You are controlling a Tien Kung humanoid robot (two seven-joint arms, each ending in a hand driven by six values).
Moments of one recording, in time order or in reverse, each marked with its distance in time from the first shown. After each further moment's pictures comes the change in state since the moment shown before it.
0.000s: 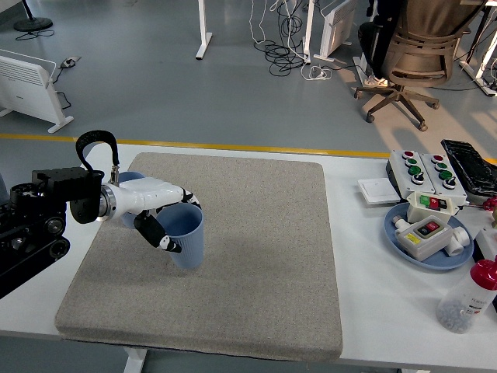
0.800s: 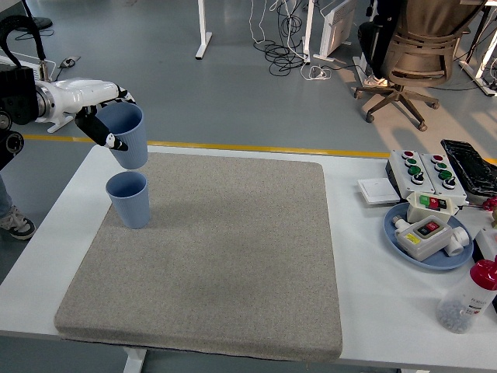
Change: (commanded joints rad) left arm -0.299 -0.004 0.043 0.469 0.041 0.045 -0.075; right arm -0.003 -0.002 0.012 0.003 -0.026 0.000 -0.011
